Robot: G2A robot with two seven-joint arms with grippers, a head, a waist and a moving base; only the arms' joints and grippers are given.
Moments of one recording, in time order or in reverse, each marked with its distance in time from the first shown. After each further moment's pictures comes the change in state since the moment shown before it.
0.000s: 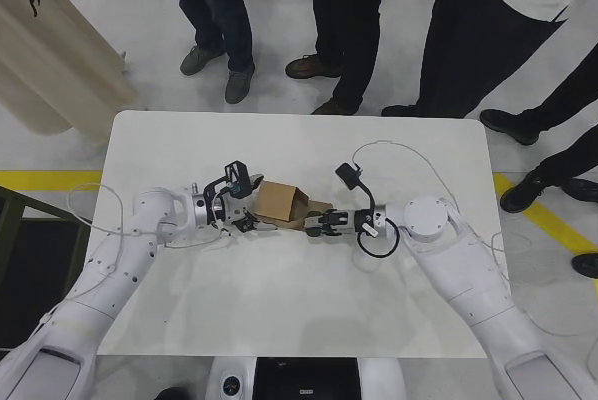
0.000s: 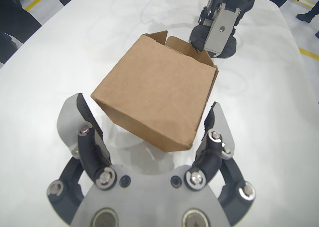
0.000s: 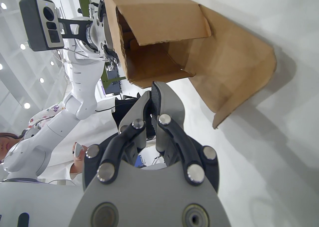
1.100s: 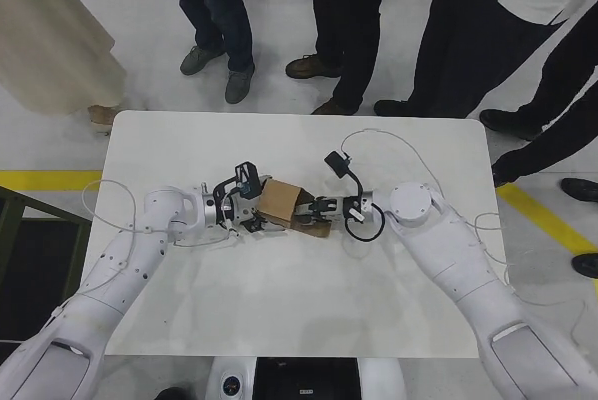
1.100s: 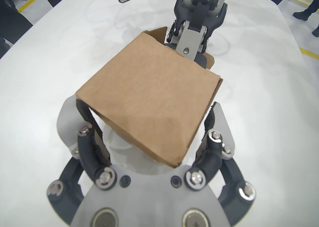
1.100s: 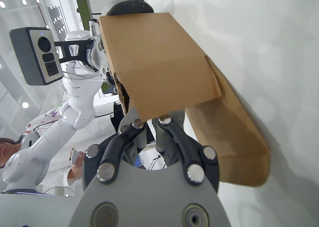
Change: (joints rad) left arm -0.031 -0.035 0.041 0.038 0.016 0.012 0.008; right arm 0.149 -0.066 -0.095 0.221 0.035 -0.086 -0.016
